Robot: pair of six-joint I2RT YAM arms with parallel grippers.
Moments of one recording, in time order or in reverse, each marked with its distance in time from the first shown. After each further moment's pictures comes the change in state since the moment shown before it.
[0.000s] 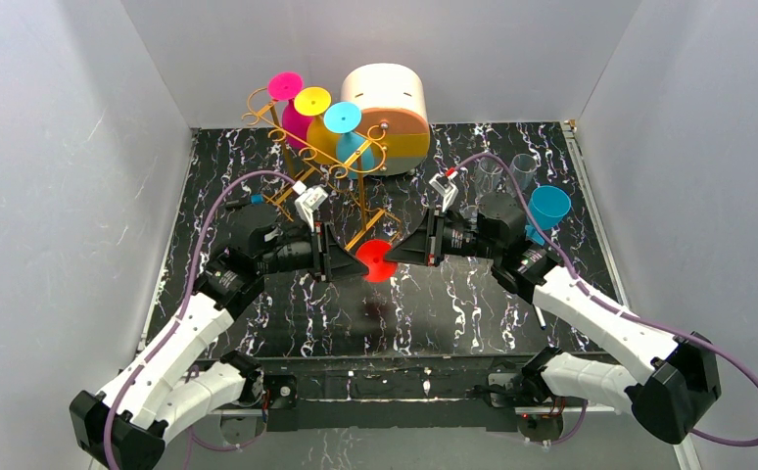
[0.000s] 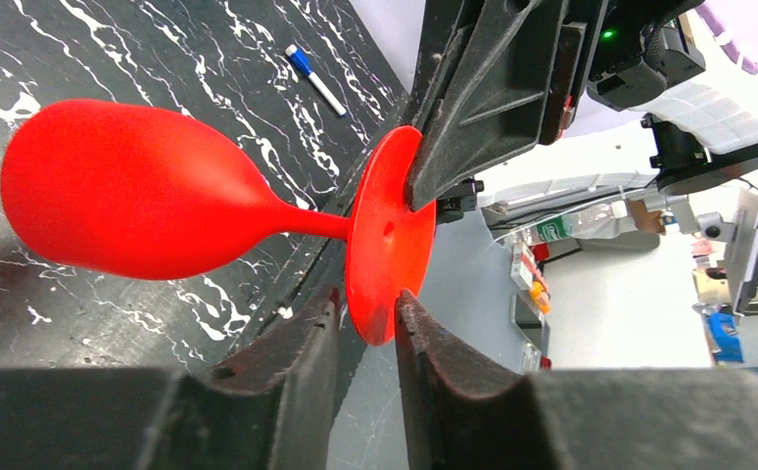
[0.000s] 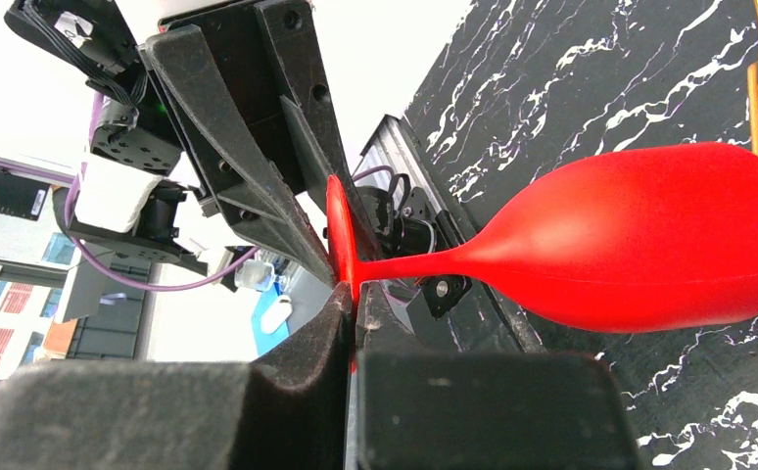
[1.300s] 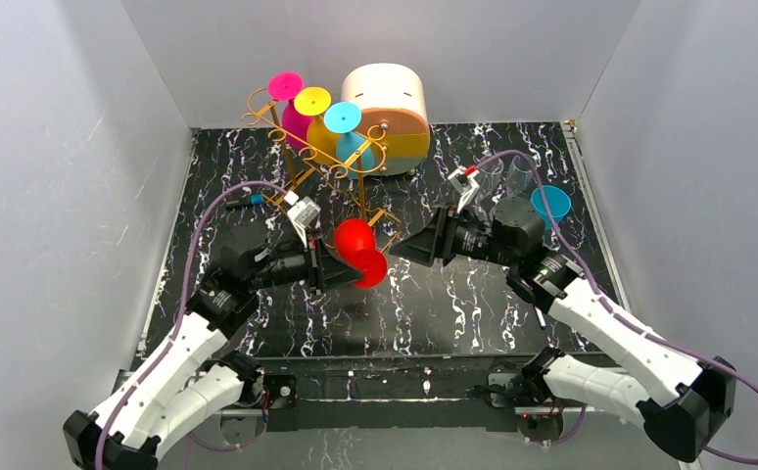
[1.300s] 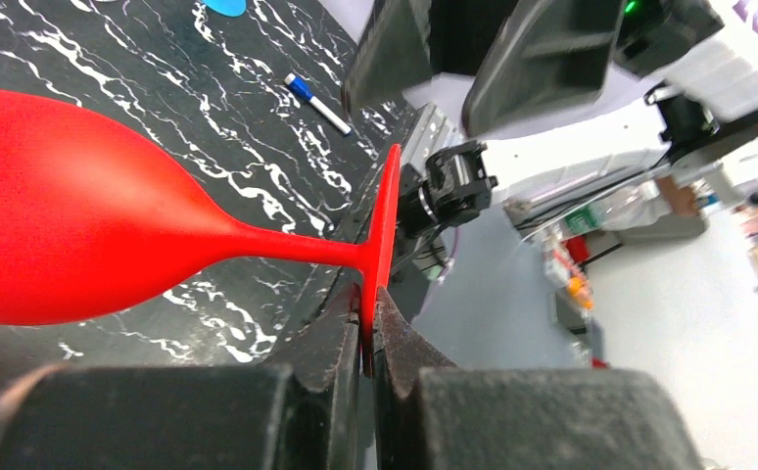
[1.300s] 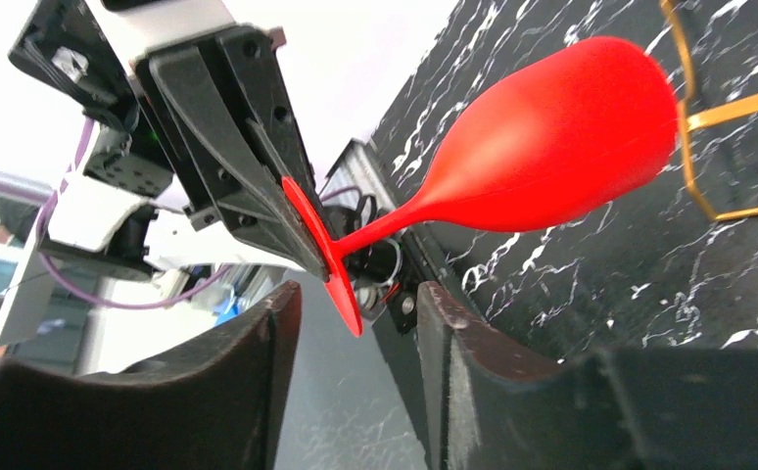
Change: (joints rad) left arm -0.021 -0.115 -0.105 0.112 -0.028 0.069; right arm 0.014 -0.106 0.015 -0.097 0.156 -0.109
